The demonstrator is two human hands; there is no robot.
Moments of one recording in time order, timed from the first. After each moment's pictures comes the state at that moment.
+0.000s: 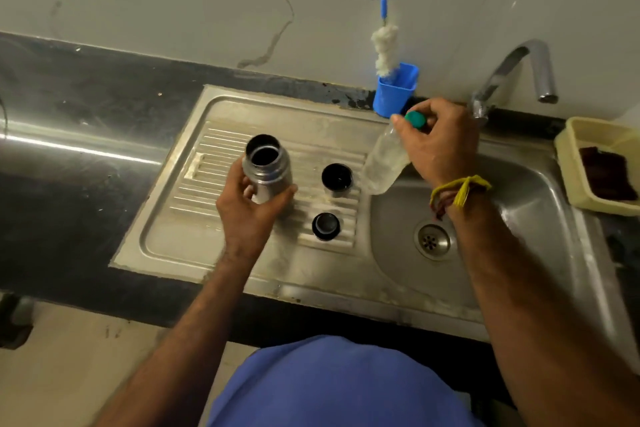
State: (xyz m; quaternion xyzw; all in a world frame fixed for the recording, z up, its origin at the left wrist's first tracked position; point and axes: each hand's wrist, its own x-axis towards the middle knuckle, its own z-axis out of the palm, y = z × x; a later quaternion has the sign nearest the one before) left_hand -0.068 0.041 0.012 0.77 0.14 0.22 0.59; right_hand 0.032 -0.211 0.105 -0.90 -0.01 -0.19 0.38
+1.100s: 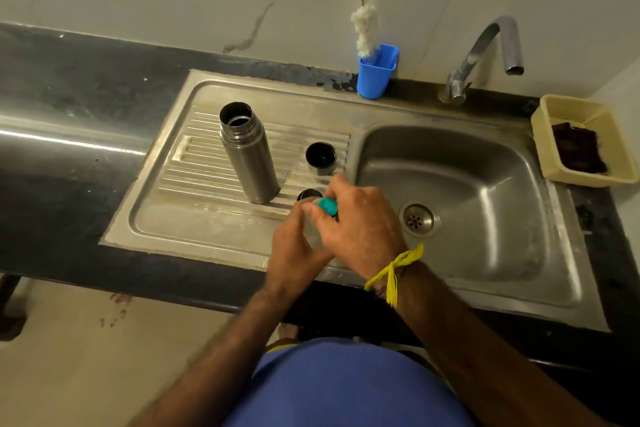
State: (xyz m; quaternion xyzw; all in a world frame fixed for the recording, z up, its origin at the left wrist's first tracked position) left_hand -0.153 -0.051 0.010 0.81 0.02 0.03 0.58; right_hand -0.113 -0.165 0.103 -0.96 -0.11 0.05 0.26
